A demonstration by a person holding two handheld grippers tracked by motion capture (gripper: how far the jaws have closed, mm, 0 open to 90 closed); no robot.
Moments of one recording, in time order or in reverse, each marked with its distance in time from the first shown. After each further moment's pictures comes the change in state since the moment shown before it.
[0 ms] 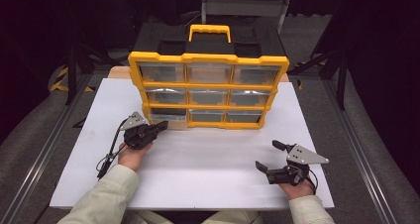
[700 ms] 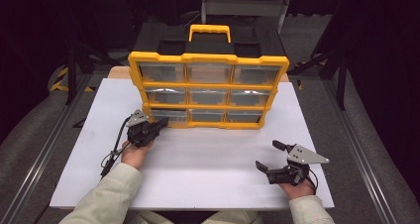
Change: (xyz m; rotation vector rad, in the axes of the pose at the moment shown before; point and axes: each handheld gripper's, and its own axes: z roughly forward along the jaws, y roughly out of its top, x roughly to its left) left arm 0.001 0.002 0.011 0.027 0.086 -0.039; right arm -0.001 0.000 -0.001 0.000 -0.001 0.006
